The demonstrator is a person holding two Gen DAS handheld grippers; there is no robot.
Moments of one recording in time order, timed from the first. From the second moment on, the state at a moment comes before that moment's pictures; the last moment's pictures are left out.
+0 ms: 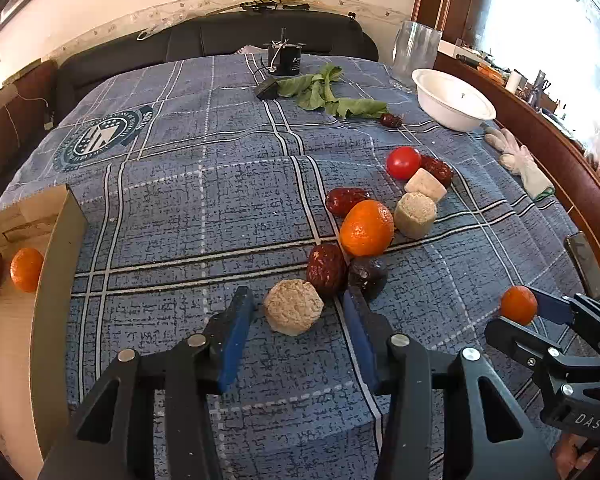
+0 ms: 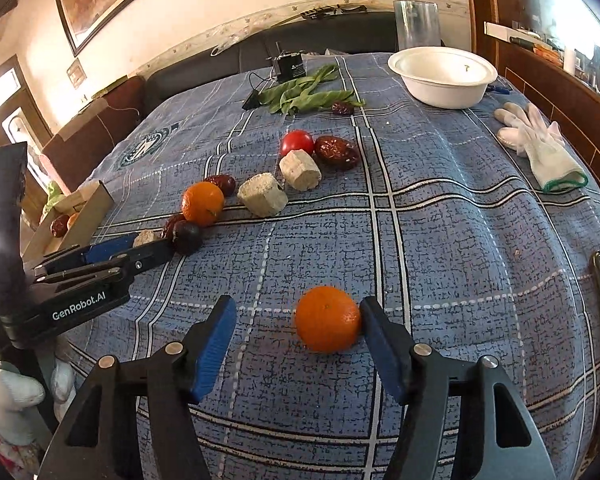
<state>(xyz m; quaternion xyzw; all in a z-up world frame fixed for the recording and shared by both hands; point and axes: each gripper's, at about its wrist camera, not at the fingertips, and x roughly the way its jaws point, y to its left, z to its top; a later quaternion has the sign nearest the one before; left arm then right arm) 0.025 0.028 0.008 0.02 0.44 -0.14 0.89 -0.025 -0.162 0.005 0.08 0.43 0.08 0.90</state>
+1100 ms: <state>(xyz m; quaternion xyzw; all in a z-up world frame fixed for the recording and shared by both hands) -0.065 0.088 0.067 -0.06 0.37 -0.13 0.92 -0.074 -0.132 0.048 0.08 0.39 0.14 0.91</state>
